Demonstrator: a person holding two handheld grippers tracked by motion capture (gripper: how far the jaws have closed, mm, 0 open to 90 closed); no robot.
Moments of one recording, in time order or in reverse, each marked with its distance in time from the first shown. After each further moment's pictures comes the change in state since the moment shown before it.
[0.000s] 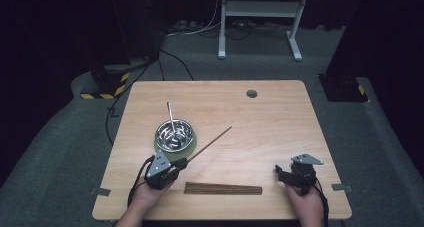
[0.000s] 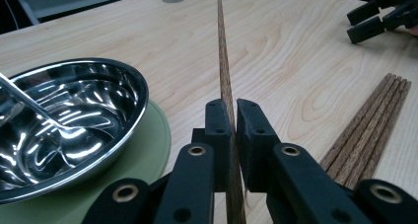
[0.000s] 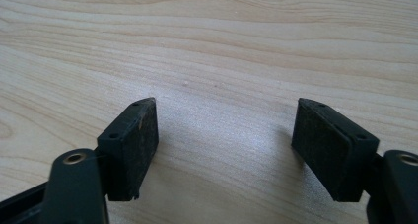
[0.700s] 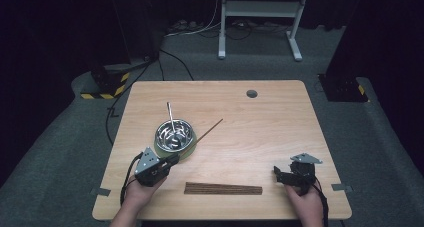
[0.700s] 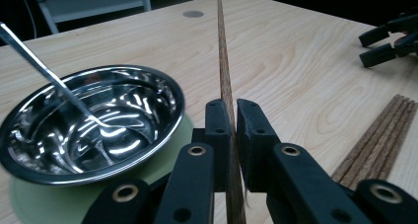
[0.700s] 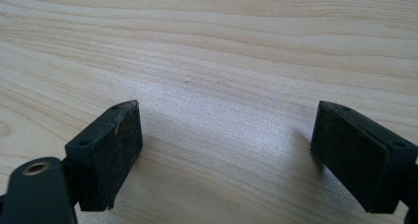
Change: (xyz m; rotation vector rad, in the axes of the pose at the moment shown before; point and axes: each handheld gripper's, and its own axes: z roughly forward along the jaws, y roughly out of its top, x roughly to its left) left arm 0.022 0.000 -0.019 -0.049 0.032 -0.055; right arm 0.001 0.001 0.002 0.027 0.011 0.004
